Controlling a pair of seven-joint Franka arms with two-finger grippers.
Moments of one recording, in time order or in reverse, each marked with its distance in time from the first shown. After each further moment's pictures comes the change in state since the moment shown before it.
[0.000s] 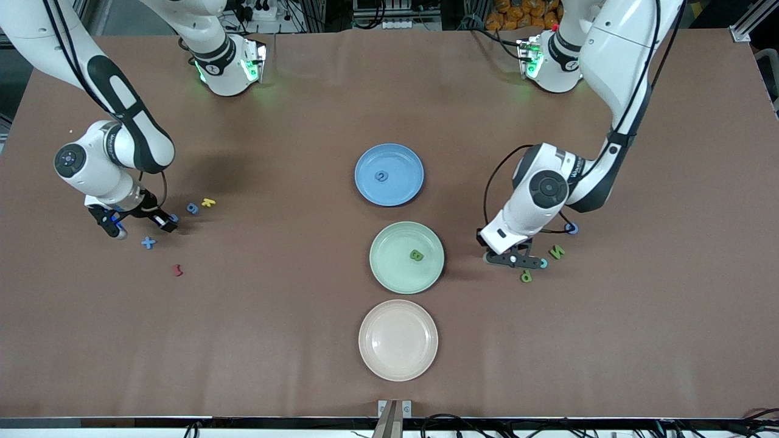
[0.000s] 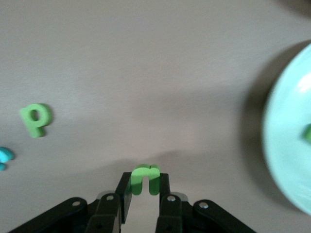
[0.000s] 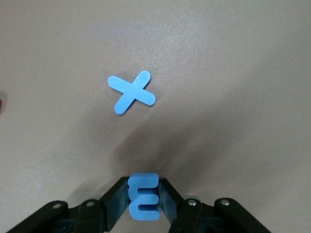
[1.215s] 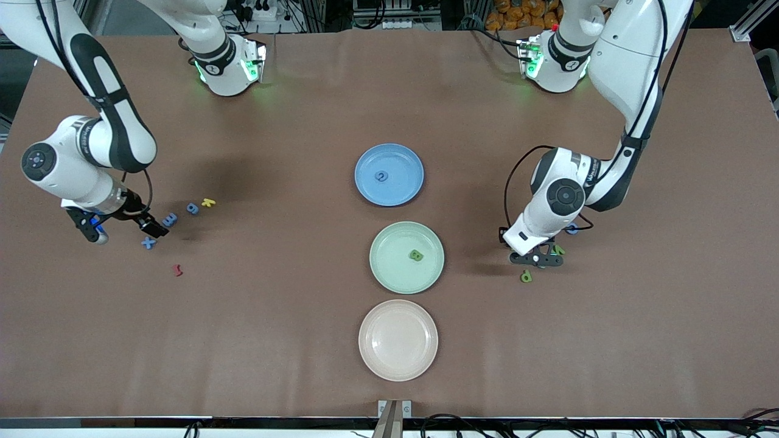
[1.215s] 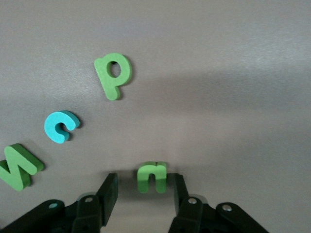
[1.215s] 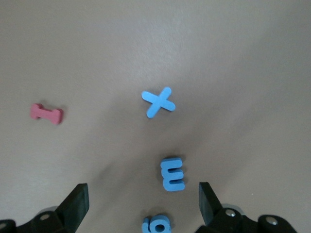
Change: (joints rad) left arm 0.020 0.005 0.091 -0.099 0.022 0.007 0.027; right arm 0.030 -0.102 -0.002 0.085 0.000 -0.220 0.068
